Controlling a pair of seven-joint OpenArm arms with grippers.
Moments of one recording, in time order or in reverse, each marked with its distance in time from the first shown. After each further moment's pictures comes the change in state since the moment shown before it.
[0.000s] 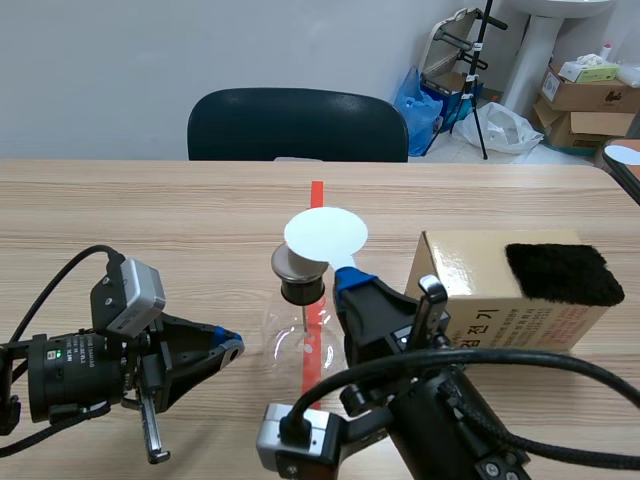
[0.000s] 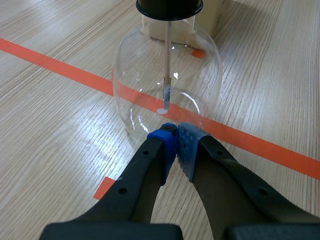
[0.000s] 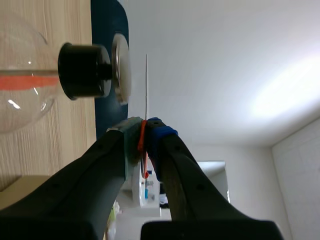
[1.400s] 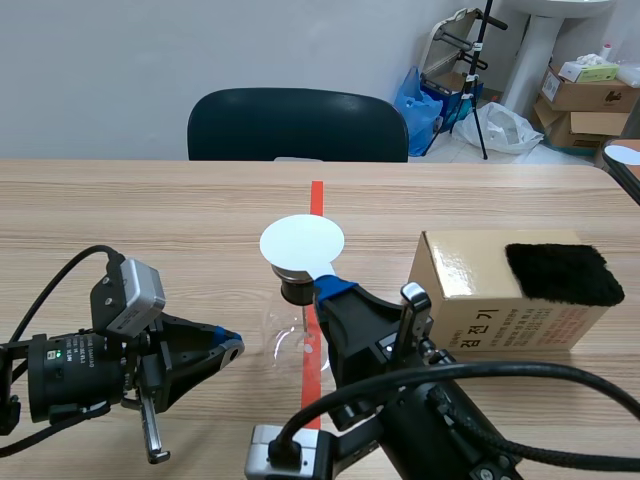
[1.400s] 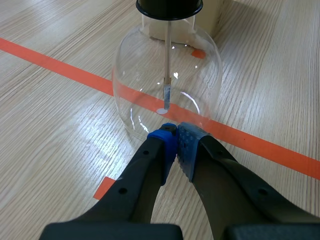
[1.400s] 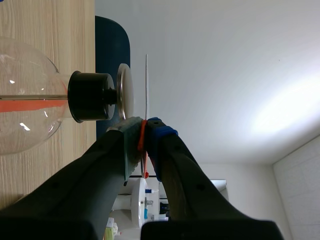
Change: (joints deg) left arm 0.0 0.0 0.0 0.0 0.0 0.0 0.0; right arm 0.0 0.0 0.0 0.0 0.0 0.0 4.5
